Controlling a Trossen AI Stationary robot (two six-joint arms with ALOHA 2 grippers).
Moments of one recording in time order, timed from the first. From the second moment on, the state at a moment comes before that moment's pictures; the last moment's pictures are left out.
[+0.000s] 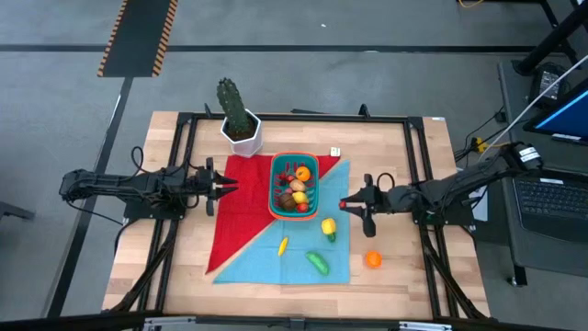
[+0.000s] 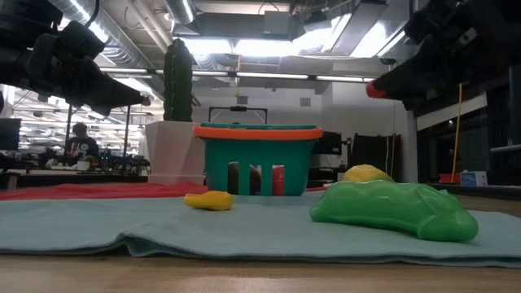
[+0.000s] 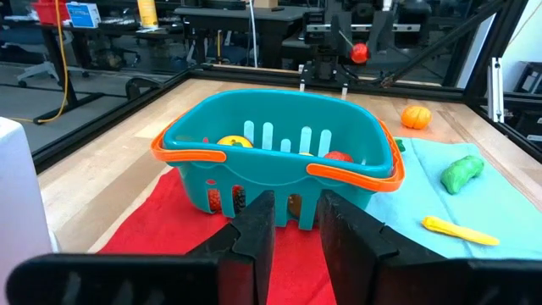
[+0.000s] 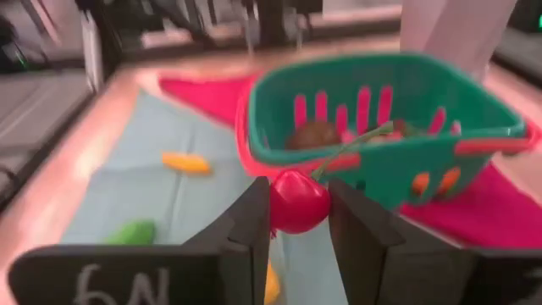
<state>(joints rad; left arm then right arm) 0.03 0.20 0.01 0.03 -0.14 -0.08 0.28 1.00 0.28 0.40 0.32 0.20</state>
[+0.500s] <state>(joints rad) 0.03 0.20 0.01 0.03 -0.14 -0.08 0.23 1.01 0.18 0.75 0.32 0.10</state>
